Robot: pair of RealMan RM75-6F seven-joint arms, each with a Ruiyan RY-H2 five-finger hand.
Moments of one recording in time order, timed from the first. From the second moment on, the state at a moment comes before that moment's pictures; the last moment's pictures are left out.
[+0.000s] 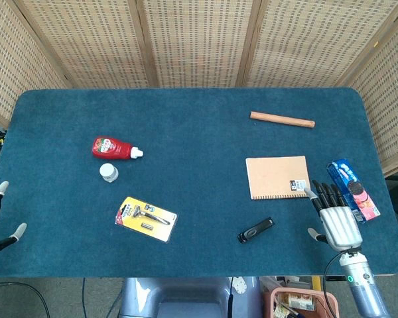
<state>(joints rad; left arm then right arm) -0.04 -1.23 -0.08 -1.50 1.52 1.63 0.08 0.22 -1.29 0.05 -1.54 -1.50 1.36 -0.25</state>
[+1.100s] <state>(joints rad) -0.03 -1.22 -0.08 -1.51 1.52 1.64 0.05 0.28 -1.39 0.01 -1.63 -1.55 1.25 -0.33</state>
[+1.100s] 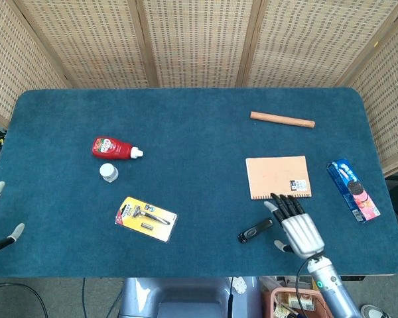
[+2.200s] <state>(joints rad) -0.03 -1.23 -0.08 -1.50 1.52 1.63 0.05 0.39 -1.57 0.04 -1.50 -1.40 1.07 -0.46</state>
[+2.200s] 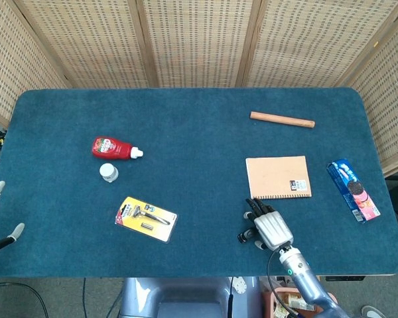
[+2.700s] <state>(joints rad) -0.03 -1.23 -0.08 -1.50 1.52 1.63 0.05 0.40 -1.60 0.03 -1.46 -1.44 1.11 -0.39</state>
